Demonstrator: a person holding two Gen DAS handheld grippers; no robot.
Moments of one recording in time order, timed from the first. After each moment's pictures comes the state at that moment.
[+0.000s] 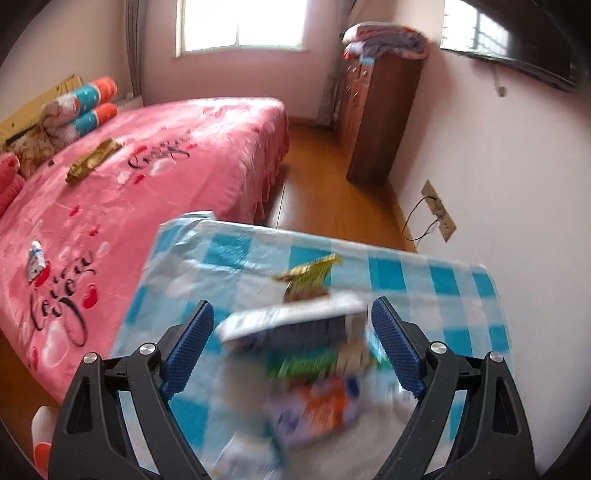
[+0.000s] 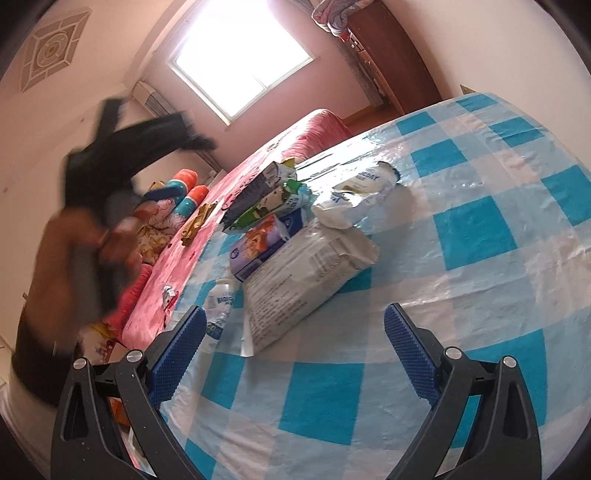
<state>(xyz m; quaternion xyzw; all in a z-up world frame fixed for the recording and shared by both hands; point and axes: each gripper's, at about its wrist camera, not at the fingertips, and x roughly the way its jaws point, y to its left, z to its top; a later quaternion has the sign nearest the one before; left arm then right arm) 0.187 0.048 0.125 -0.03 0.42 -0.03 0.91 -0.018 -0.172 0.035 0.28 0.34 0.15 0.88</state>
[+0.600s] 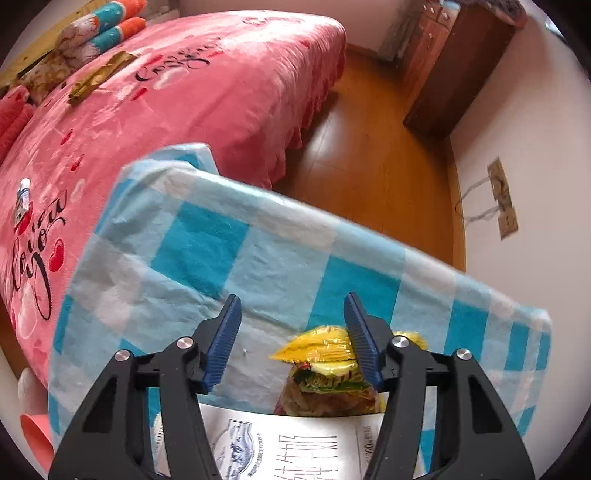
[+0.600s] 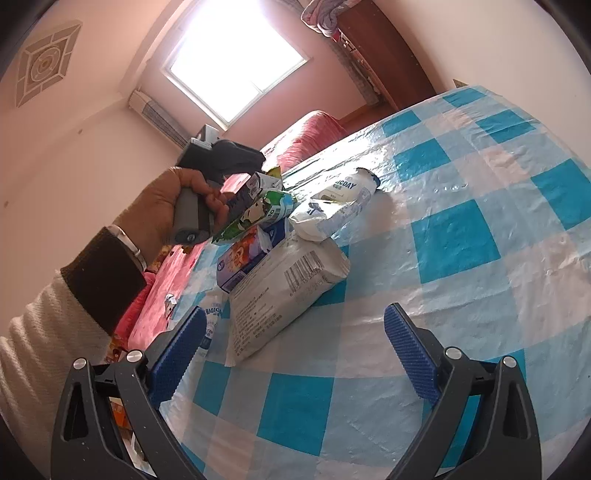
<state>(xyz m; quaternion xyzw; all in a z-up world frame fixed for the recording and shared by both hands) 0.324 0.050 0.028 -0.08 0.56 0.05 0.82 -0.014 -0.194 0.030 0.31 0.34 0.15 0.87</state>
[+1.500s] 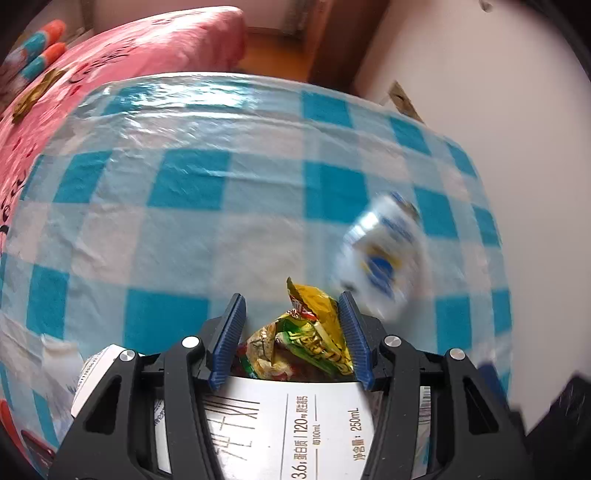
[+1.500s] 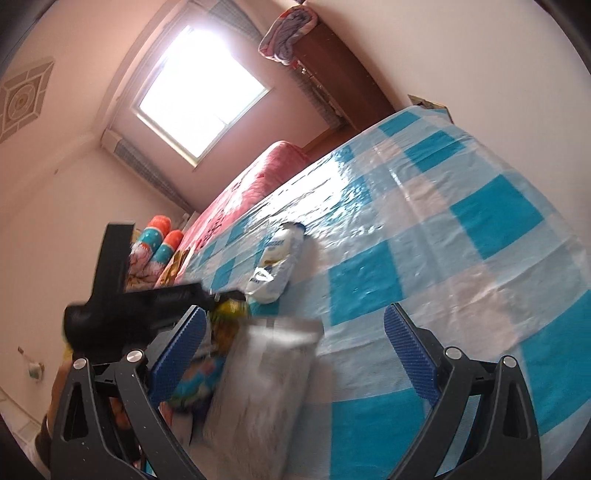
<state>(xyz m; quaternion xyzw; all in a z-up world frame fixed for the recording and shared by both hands) 0.125 -0.022 0.024 -0.03 0.56 -0.13 0.82 -0.027 -0.254 0.030 0.35 0.31 0.08 0.88</state>
